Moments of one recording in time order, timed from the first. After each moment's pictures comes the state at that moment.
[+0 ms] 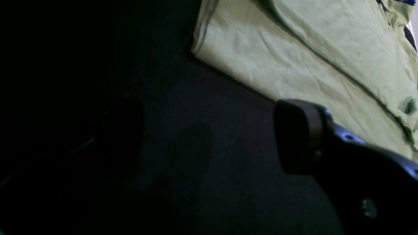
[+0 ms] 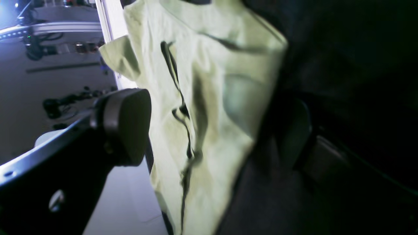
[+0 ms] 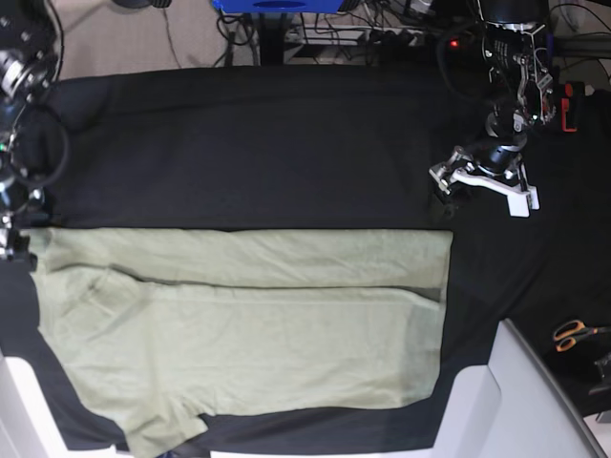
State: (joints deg) left arm 11.7 -12.3 -18.2 73.7 -40.5 -16.8 24.6; right arm 16.6 19.0 45.3 24.7 60.3 19.3 -32.4
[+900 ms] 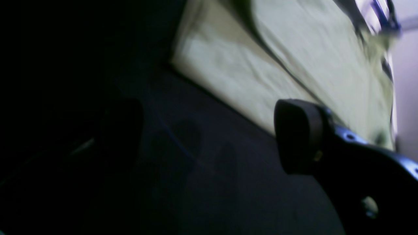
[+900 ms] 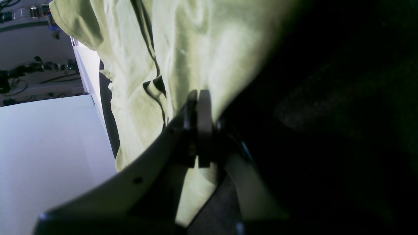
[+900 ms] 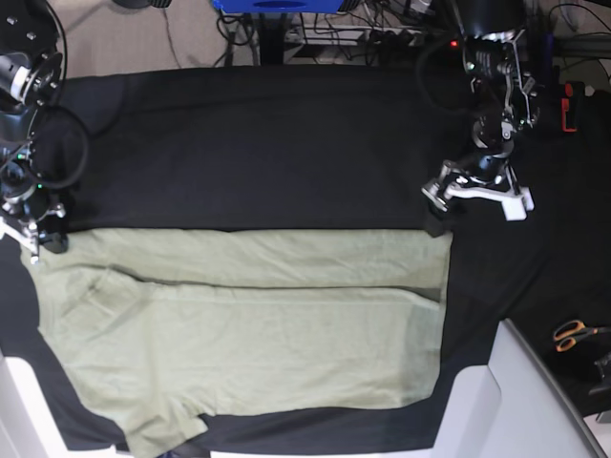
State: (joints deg) left arm 6.7 -5.0 -26.4 68.7 -40.6 -17.0 24.4; right arm 17.8 18.4 34.0 23.7 58.7 20.1 -28.4
